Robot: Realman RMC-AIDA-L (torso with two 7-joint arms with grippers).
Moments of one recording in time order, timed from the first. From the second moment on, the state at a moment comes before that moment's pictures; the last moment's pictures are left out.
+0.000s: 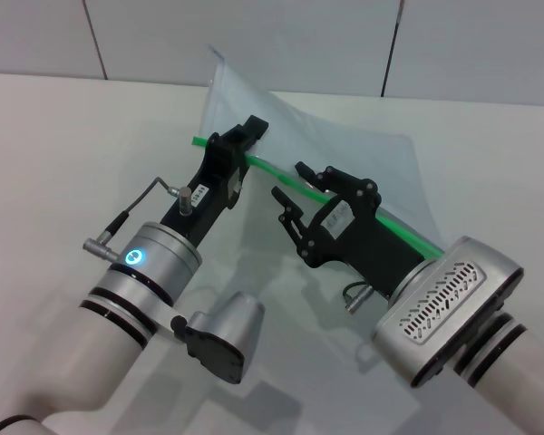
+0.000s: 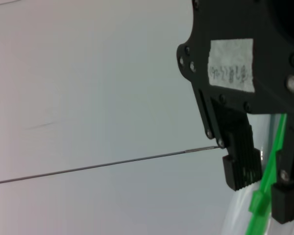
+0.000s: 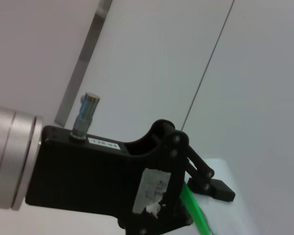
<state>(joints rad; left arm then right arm) -0.50 -2.03 2.86 0.66 1.83 -1.15 -1.22 0.53 2.03 -2.82 -0.72 -2.10 0.88 2.63</state>
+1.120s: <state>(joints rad) -0.49 -2.03 2.86 0.65 1.85 -1.15 -1.23 0.54 2.03 -2.82 -0.73 -2.10 0.88 2.63</state>
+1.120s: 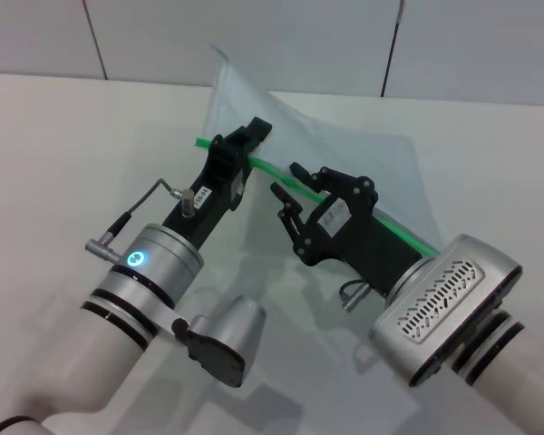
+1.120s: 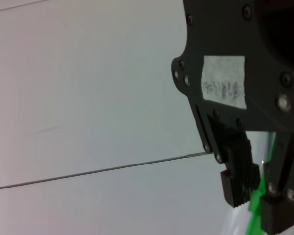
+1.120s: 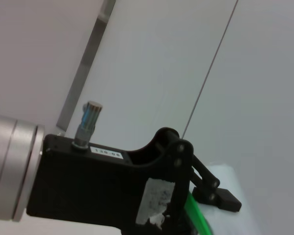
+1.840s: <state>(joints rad) -0.49 -2.03 2.86 0.65 1.86 -1.14 -1.23 0.54 2.03 -2.82 -0.72 -2.10 0.88 2.63</state>
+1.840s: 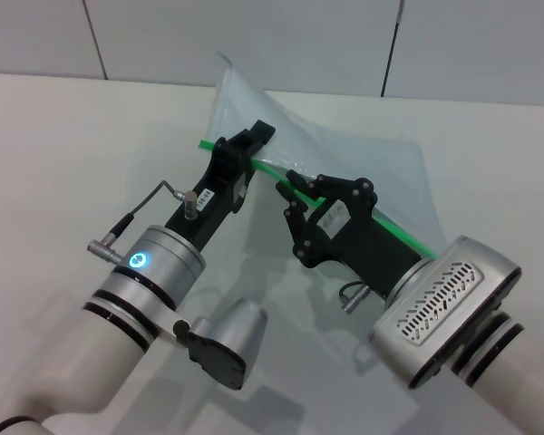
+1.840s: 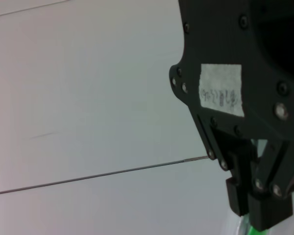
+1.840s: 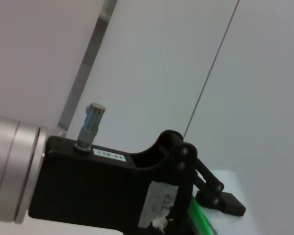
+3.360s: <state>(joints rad) -0.49 -2.03 2.86 0.66 1.86 -1.14 -1.24 0.49 2.03 -2.79 -0.71 -2.10 0.89 2.62</state>
